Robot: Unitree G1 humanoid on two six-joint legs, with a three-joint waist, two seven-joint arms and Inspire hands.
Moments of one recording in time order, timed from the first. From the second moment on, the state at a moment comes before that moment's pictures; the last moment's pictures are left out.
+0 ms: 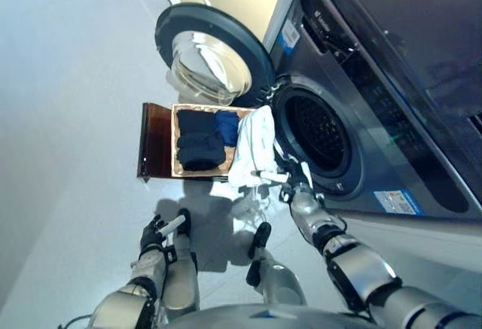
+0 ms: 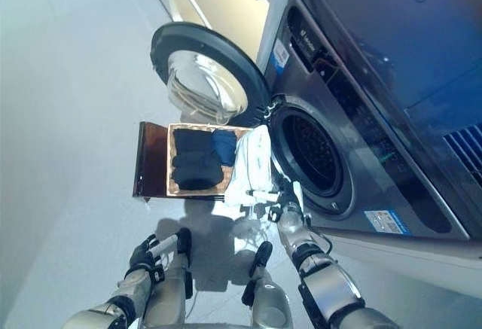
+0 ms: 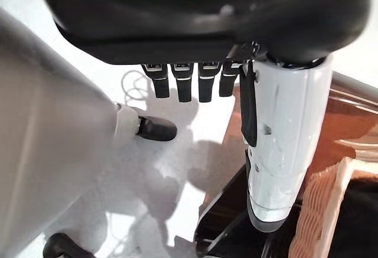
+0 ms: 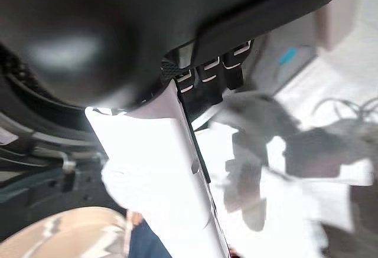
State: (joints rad) left arm -0.25 0.16 -0.10 1.27 -0.50 -0.20 0.24; right arm -0.62 -0.13 0.30 1.18 0.22 -0.11 -0.35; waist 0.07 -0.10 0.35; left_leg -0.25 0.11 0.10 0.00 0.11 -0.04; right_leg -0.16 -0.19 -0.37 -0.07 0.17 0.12
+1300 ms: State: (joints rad) left arm -0.24 0.17 -0.08 1.23 -0.62 -0.23 0.24; right arm -0.79 -0.18 0.27 1.21 0.33 -0.13 -0.37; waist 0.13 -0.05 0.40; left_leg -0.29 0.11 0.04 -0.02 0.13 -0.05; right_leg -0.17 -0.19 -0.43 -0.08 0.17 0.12
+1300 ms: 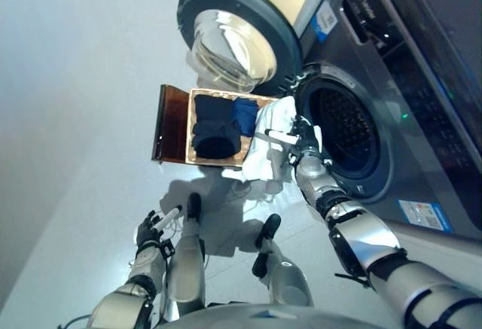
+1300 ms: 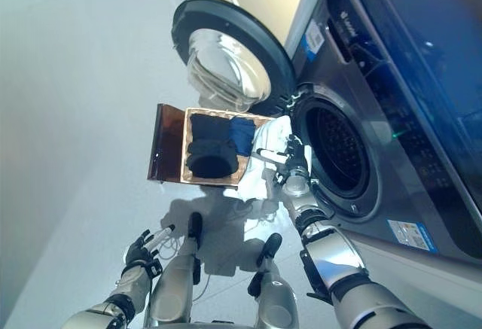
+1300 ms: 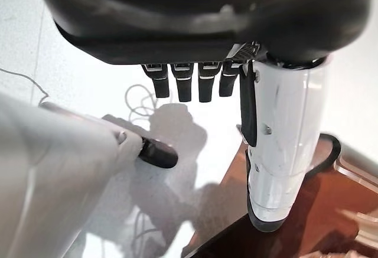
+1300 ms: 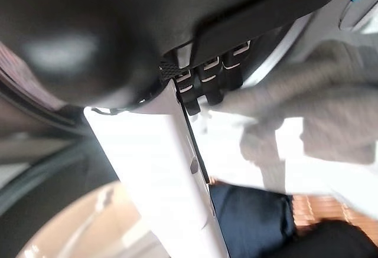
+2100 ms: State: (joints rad) left arm -0.25 0.21 -0.04 0.99 -0.76 -0.29 0.25; right arm -0.85 -0.22 0.24 1.26 0.32 -0.13 -0.41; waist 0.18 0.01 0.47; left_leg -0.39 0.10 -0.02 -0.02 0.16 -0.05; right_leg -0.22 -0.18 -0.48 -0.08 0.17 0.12
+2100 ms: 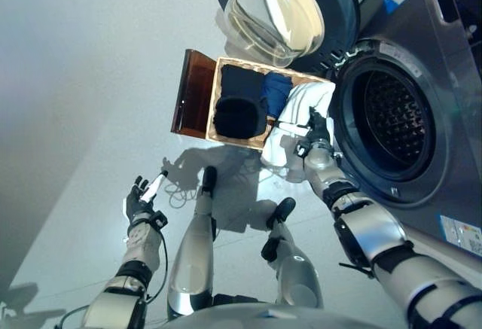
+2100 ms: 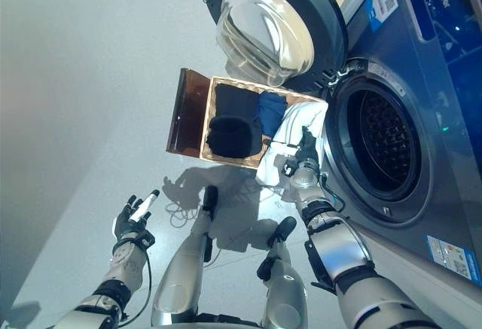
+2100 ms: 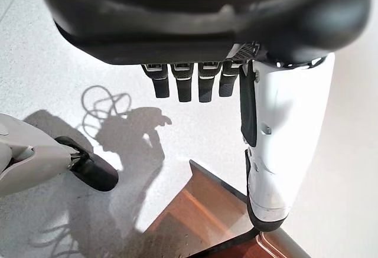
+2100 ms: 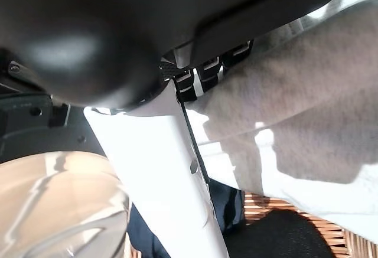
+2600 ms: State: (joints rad) left arm -0.27 0.21 0.00 1.13 -0.72 -0.28 0.26; right arm -0.77 -0.23 0.22 1.24 0.30 -0.11 -0.41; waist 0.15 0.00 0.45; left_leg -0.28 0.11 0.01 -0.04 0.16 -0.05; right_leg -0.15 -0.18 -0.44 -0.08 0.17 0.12
